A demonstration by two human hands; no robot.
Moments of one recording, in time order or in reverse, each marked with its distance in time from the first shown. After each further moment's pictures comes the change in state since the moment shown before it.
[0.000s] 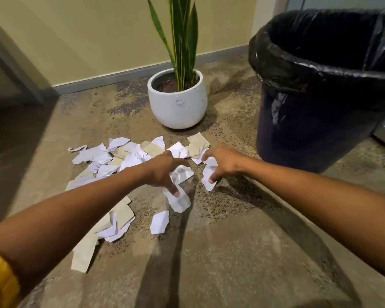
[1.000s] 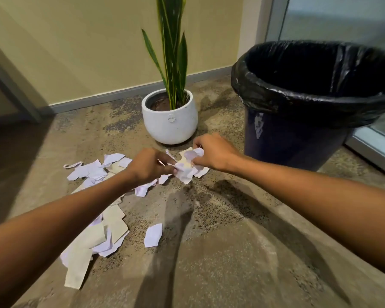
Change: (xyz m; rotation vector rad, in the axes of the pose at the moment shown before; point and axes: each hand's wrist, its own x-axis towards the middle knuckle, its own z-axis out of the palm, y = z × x) left_hand -0.023 0.009 -0.032 -0.411 0.410 -0.038; right_hand -0.033 -0.026 -0.047 0.028 0.366 -0.117
